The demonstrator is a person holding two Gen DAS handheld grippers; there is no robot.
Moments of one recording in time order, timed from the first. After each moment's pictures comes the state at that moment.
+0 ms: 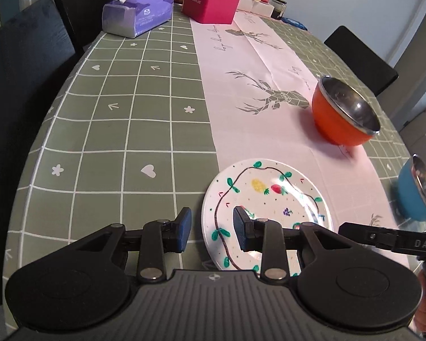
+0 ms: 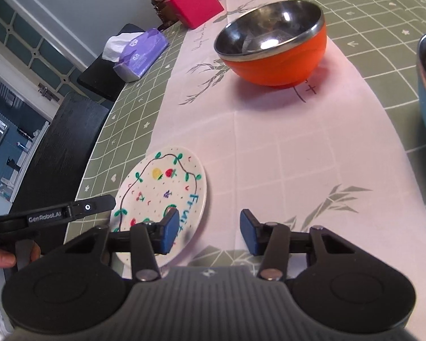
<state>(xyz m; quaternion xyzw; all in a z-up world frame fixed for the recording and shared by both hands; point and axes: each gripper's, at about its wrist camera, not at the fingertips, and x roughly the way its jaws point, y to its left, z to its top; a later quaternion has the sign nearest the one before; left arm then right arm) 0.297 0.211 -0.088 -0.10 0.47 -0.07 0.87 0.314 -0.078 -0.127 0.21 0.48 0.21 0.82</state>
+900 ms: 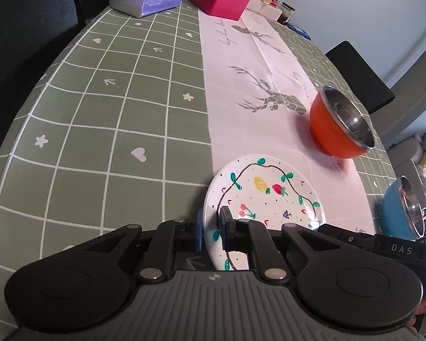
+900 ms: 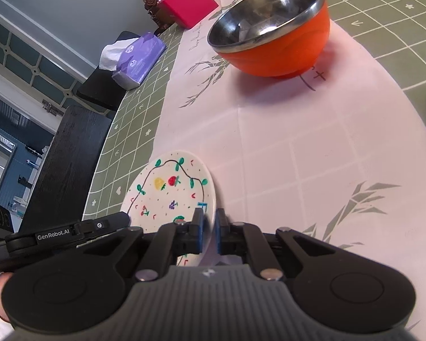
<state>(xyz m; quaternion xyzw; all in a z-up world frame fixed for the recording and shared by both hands) 0.299 0.217 -0.100 -0.17 0.48 -0.08 0.86 0.322 -0.078 -0.137 0.26 0.48 0.22 0.81</state>
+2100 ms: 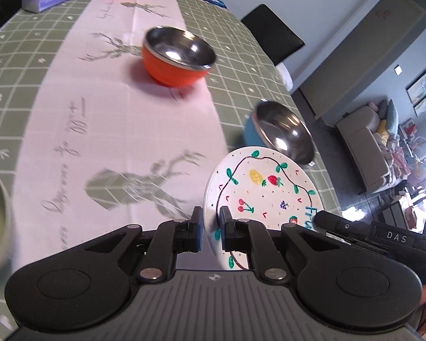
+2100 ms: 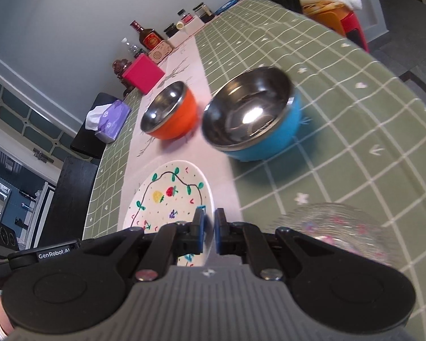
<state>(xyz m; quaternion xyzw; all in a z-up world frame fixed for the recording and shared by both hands) 0.199 0.014 -0.048 -0.17 0.49 -0.17 0.84 0.189 -0.282 -0.067 0.30 0.43 0.13 0.84</state>
